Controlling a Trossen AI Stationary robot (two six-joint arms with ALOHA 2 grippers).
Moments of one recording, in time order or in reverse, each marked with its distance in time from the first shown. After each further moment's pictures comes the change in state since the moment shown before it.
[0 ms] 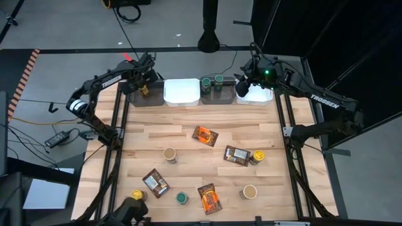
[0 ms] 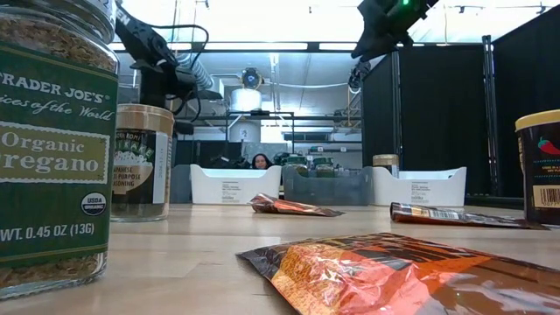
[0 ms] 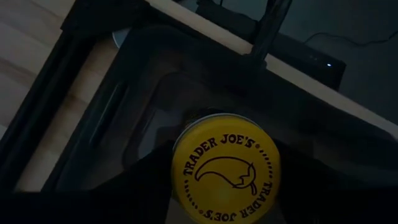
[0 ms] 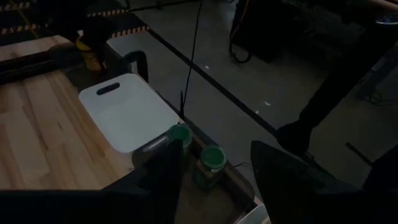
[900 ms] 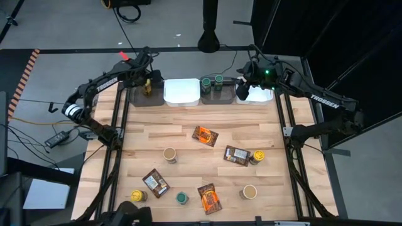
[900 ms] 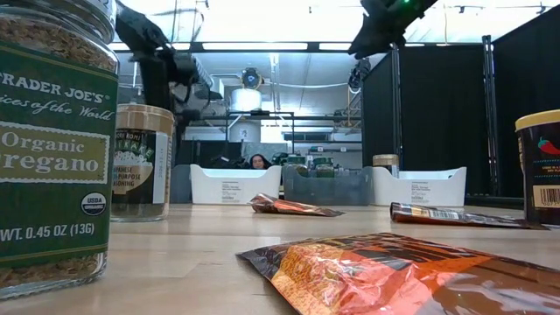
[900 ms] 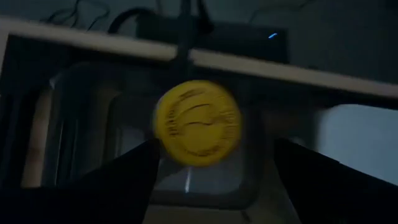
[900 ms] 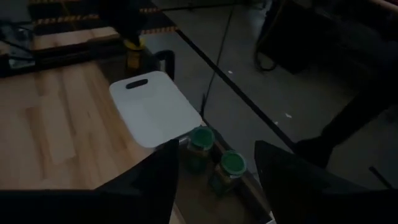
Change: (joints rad) left arm -0.025 -0.081 0.000 0.103 0.102 0.350; right arm 0.000 0.000 0.000 0.010 -0.124 -0.086
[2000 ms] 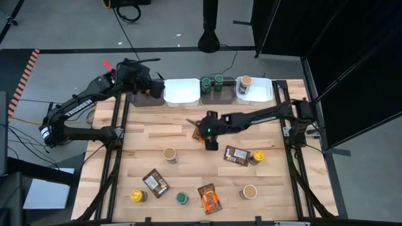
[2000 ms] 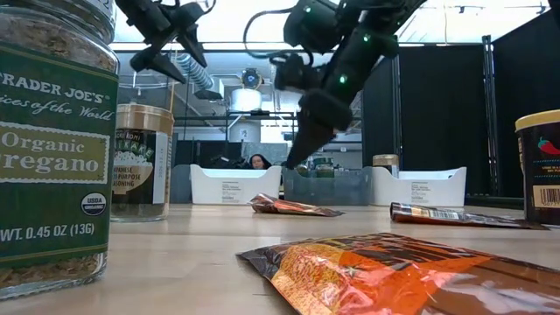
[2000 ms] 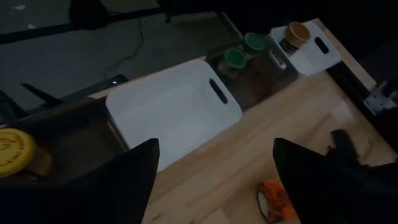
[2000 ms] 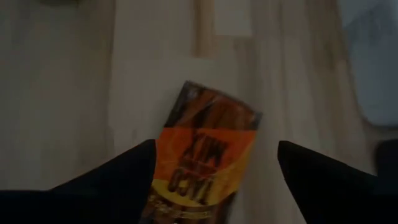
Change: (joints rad) left arm -0.341 -0.417 0.000 0.052 0.193 0.251; right arm 0.475 0.661 0.000 0.150 0.043 0.010
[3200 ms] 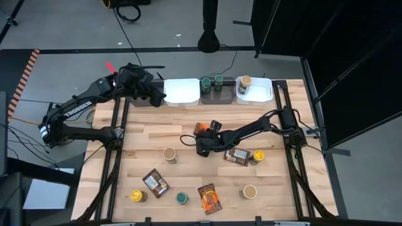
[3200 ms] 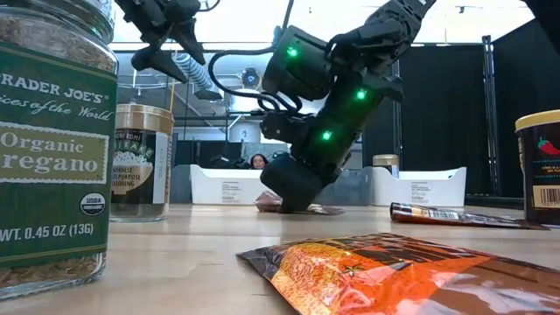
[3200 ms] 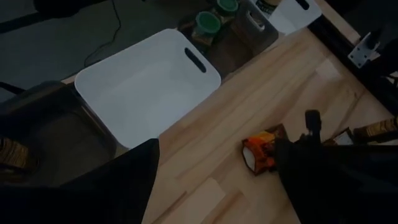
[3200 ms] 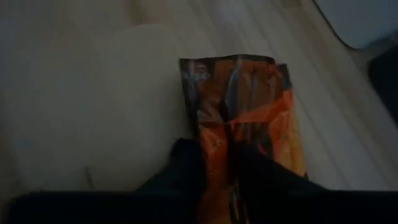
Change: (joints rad) left arm -0.076 -0.004 0.000 -0.062 0.044 0.056; right arm 0.118 0.255 0.003 0.085 0.410 0.454
